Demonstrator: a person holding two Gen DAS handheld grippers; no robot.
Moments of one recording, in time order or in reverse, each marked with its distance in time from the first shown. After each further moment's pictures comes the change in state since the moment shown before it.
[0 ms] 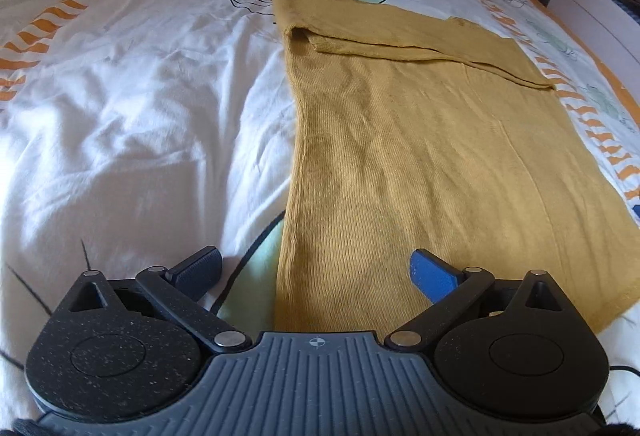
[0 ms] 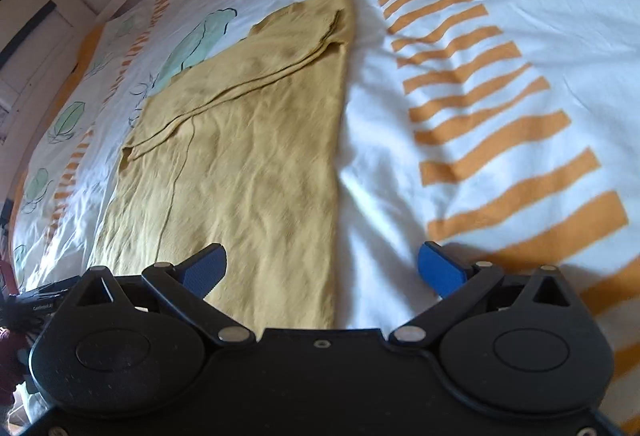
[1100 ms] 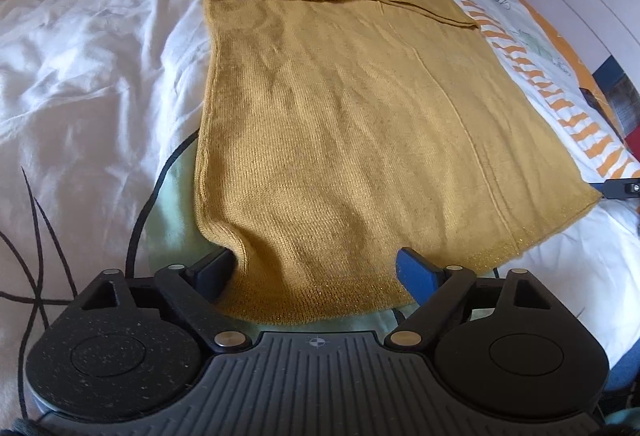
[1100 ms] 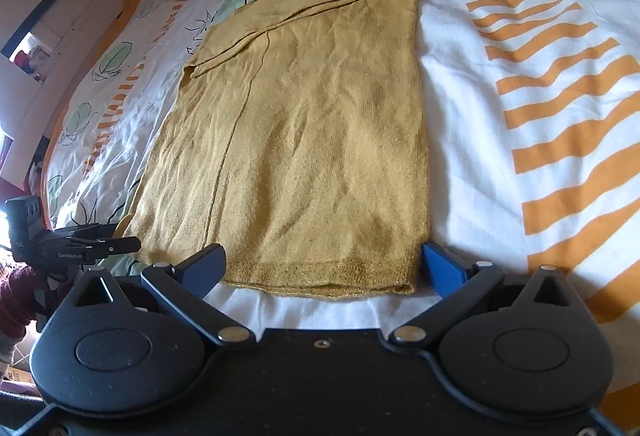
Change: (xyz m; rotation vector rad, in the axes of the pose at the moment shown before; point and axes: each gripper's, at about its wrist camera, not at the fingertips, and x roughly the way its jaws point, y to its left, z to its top) left arm -0.010 -0.020 -0.028 0.087 0.124 -0.180; right arm -0.024 0.037 -0.066 -0.058 0.094 0.084
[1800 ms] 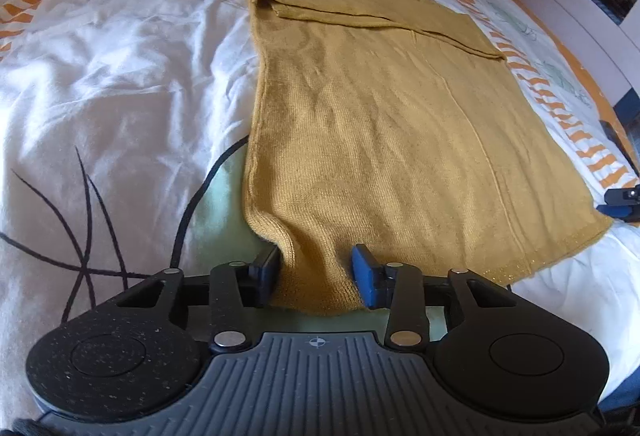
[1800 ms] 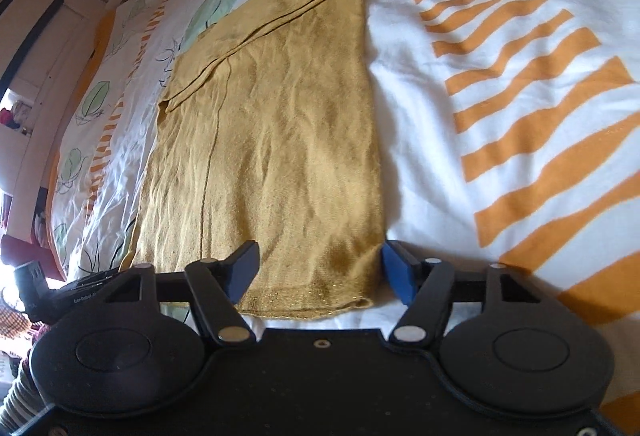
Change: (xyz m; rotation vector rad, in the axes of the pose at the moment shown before) left arm -0.021 0.013 -0.006 -0.096 -0.065 0.064; right arm -0.014 -0.034 0.018 0.185 0.018 0.006
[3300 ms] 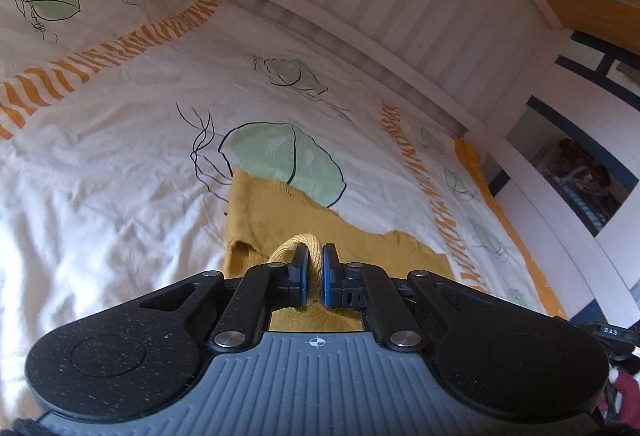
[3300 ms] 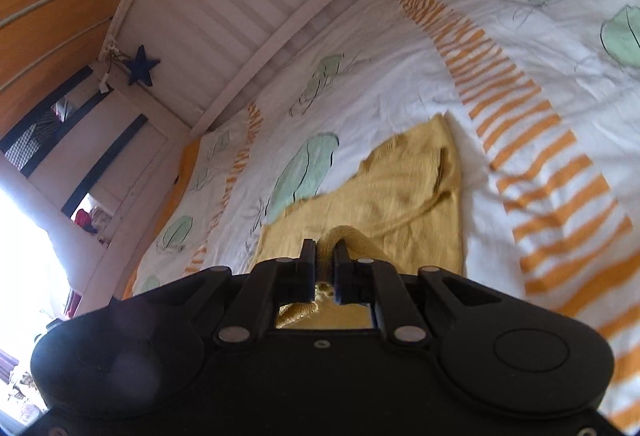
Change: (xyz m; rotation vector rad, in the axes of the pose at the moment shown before) left arm -0.030 0.016 0.139 -0.257 -0.478 -0.121; right arm -0.019 0.023 0.114 -0.045 -0.424 0.279
